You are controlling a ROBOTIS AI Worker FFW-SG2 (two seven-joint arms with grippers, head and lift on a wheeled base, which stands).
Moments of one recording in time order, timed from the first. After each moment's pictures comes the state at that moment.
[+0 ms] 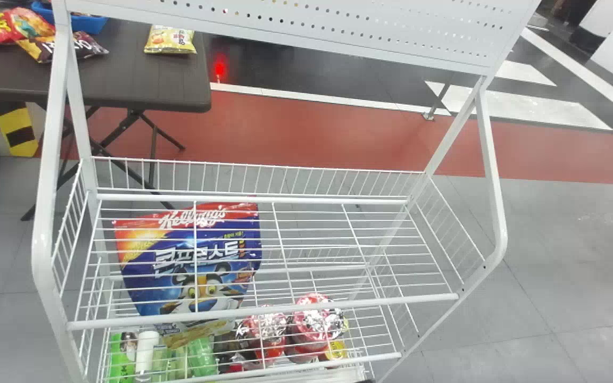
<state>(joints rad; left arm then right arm) 0.46 0.07 -0.13 -1.64 -0.03 0.62 -1.48 0.56 -0.14 -0.05 -2.10 -0.16 1.28 0.65</state>
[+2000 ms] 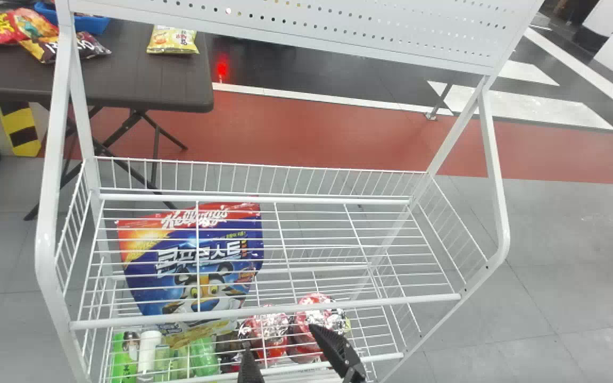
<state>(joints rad) 0.48 0.07 -0.13 -1.68 -0.04 0.80 -1.42 0.78 -0.20 0.20 -2.07 -0.08 -0.12 0.01</state>
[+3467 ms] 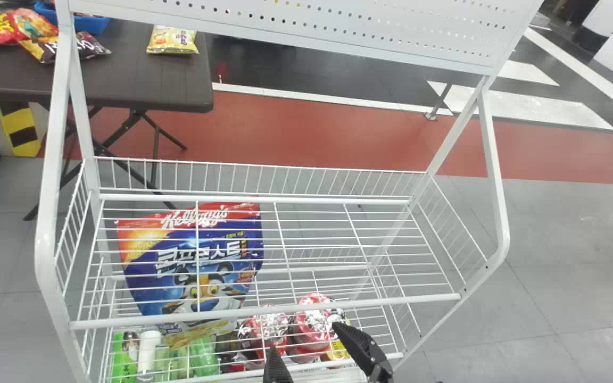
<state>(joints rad) 0.50 0.07 -0.11 -1.73 -0.04 0.91 -1.38 0.86 -0.19 0.11 -2.19 -0.09 -0.06 0.06</state>
